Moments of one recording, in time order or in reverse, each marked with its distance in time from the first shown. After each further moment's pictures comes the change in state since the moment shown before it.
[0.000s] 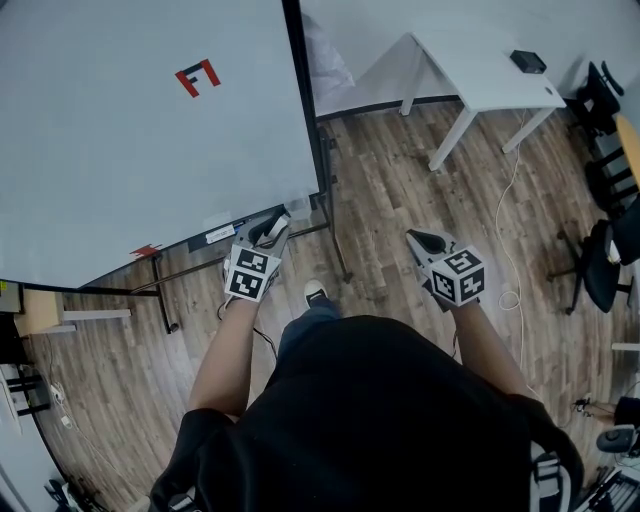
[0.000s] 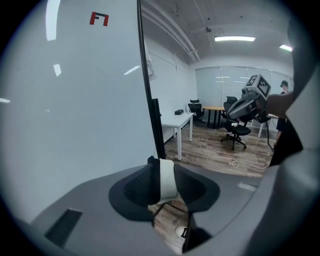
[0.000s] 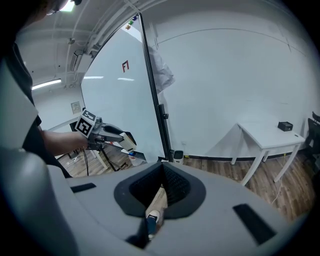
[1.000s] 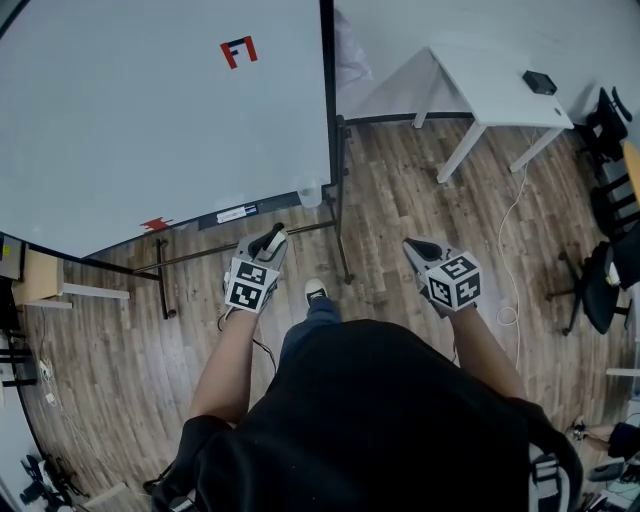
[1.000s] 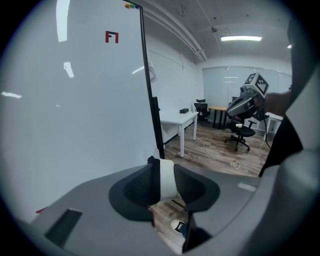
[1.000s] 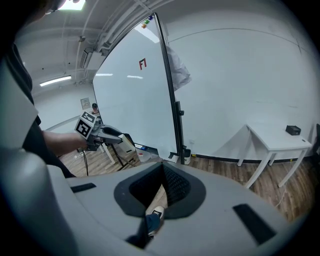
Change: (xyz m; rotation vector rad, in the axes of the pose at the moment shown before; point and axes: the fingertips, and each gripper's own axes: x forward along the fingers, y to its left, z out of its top) left arm -0.067 -0.033 -0.054 -0.063 0.017 0.072; right arm -0.019 0.050 -0.021 -0.064 0.019 0.073
